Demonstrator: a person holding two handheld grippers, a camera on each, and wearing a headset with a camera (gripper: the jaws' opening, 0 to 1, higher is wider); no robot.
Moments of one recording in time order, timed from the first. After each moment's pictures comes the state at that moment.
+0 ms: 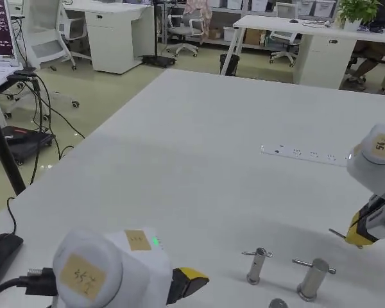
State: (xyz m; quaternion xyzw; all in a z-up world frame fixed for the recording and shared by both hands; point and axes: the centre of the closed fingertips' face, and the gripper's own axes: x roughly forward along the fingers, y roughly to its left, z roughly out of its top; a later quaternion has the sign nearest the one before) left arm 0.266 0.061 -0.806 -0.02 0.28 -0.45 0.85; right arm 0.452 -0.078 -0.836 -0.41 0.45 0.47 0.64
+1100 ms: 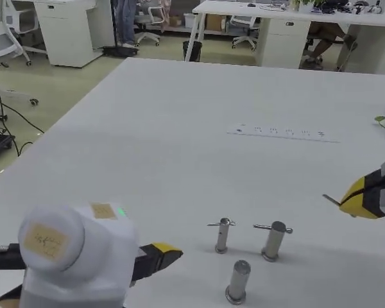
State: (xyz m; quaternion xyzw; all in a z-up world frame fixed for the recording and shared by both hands) left arm 0.263 0.053 -0.799 -0.04 0.27 -0.46 0.84; right arm 0.382 -0.091 -0.770 -0.39 0.34 0.46 0.72
